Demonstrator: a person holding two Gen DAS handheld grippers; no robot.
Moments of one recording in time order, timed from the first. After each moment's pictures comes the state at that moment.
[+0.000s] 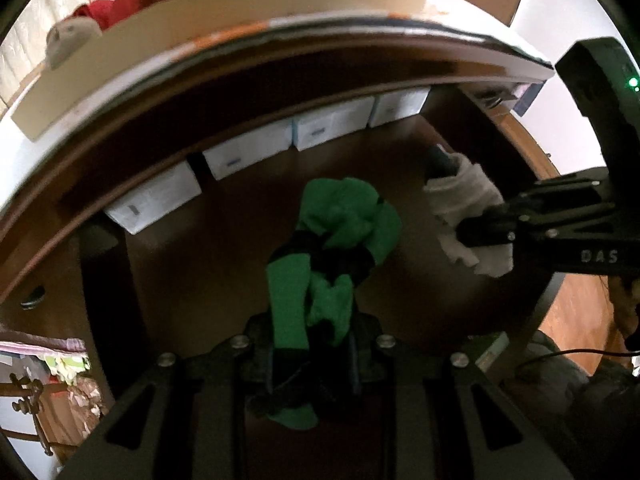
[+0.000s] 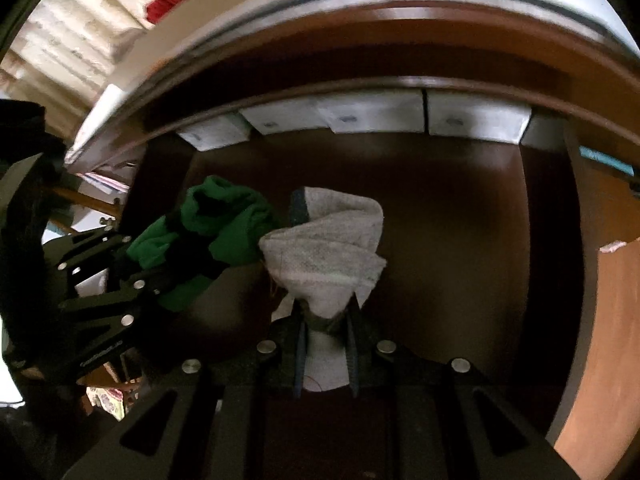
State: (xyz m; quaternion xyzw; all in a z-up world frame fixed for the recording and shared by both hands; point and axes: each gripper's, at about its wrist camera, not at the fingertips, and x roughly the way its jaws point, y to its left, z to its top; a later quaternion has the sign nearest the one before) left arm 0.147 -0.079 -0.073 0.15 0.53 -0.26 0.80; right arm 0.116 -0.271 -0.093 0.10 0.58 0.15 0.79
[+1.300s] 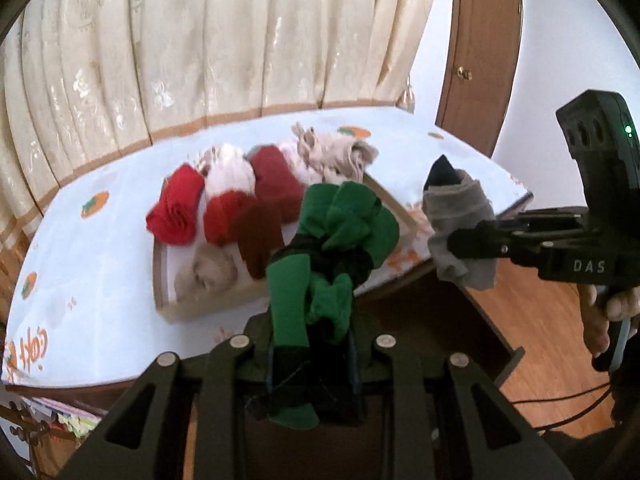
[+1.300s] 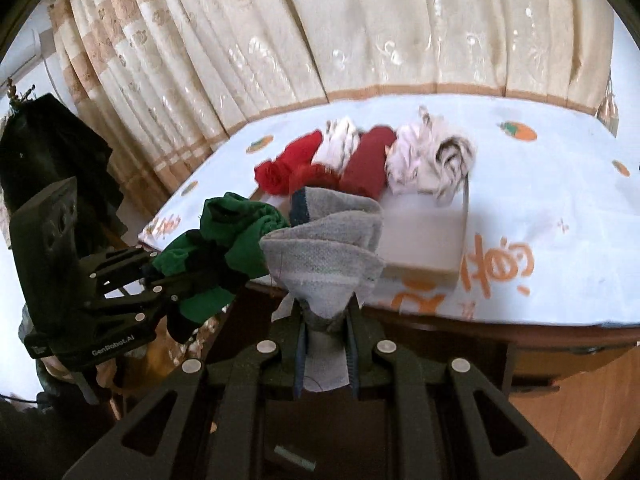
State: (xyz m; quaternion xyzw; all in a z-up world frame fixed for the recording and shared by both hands) left arm 0.173 -0.052 0.096 0.09 0.36 -0.26 0.89; right arm 0.138 -0.259 0.084 0.09 0.39 0.20 0.89
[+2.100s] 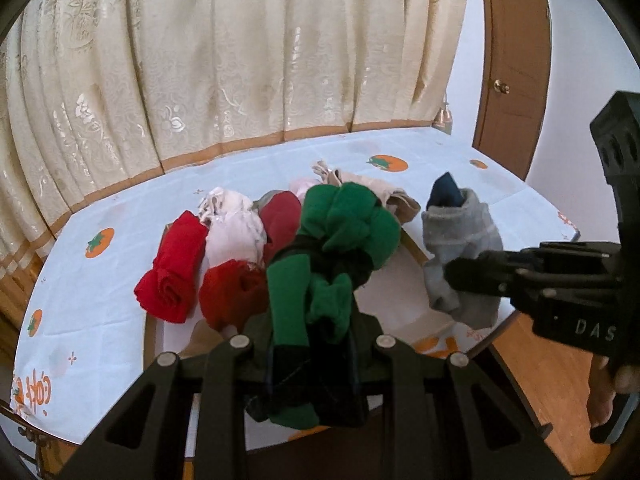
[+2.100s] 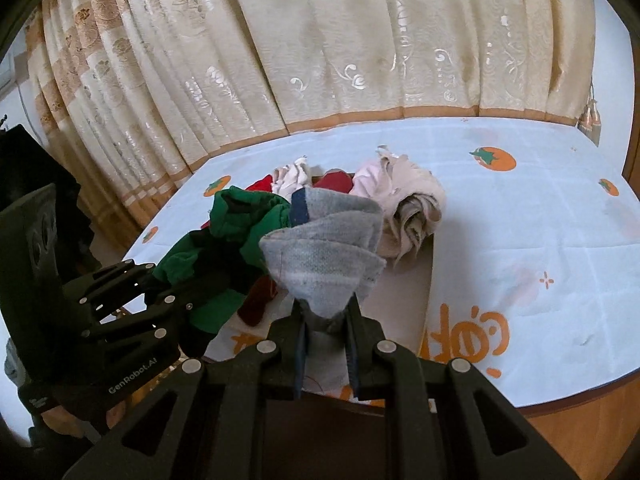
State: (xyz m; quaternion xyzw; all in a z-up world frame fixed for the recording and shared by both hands) left arm 0.248 -0.116 0.098 0.10 0.33 -0.20 0.92; right arm 0.209 -0.281 0.089 0.10 0.37 0.14 0.91
